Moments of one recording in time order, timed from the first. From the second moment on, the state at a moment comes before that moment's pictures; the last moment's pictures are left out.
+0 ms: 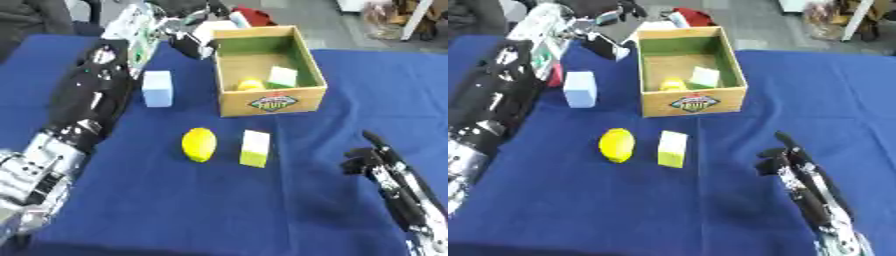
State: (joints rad) left arm -1.05 0.49 -0.13 -1.00 -1.02 -0.29 -0.49; right arm -0.22 -0.07 0.10 -1.50 0.02 -0.25 0.32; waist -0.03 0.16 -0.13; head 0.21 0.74
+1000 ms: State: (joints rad) left arm -0.97 0.55 -0.12 -0.85 -1.16 -0.28 -0.69; right arm -0.22 -0.07 0.10 -1.50 0.02 -0.25 0.31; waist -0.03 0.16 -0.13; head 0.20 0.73
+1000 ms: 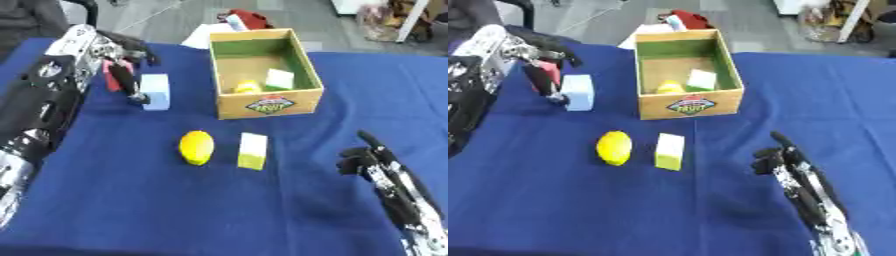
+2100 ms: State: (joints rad) left arm -0.98 0.53 -0.12 -0.96 -1.16 -0.27 -0.44; right arm -0.22 -0.07 0.10 -1.50 0.02 -0.25 0.31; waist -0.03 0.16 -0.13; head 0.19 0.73
